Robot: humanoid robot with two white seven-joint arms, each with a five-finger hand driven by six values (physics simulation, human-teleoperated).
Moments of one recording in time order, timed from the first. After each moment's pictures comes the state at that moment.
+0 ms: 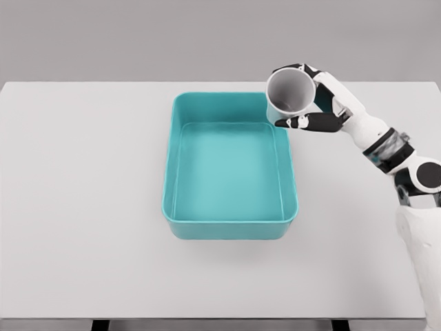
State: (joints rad) left arm -0.09 0.00 -0.14 -0.05 0.03 0.01 -0.16; right arm -0.35 -0.31 0.10 -1.53 -0.26 -0.11 0.61
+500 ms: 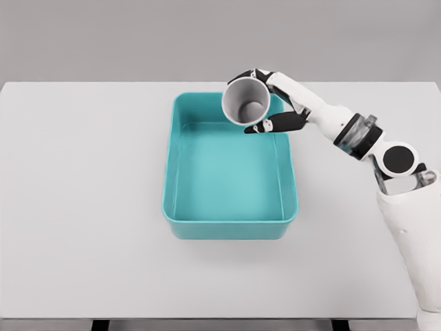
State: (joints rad) left arm -0.09 0.00 -0.14 -0.05 0.03 0.01 -0.16; right arm -0.46 -0.31 0.25 -1.57 -0.03 -0.11 0.61
